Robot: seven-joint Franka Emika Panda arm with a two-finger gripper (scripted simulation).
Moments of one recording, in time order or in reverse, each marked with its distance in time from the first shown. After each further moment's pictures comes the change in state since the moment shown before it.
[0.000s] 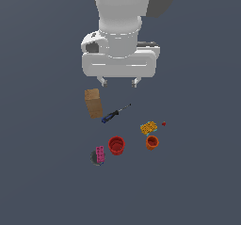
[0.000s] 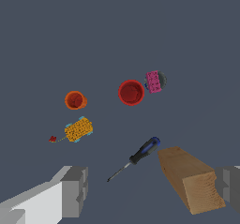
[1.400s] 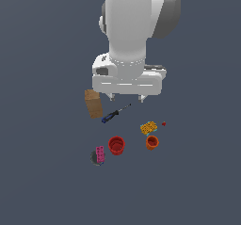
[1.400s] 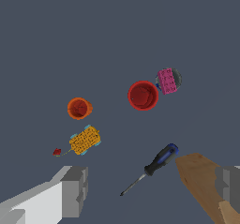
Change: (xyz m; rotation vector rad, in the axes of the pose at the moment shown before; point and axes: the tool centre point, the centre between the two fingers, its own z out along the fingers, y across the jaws) arm 0.020 -0.024 0.046 0.019 -0.024 0.062
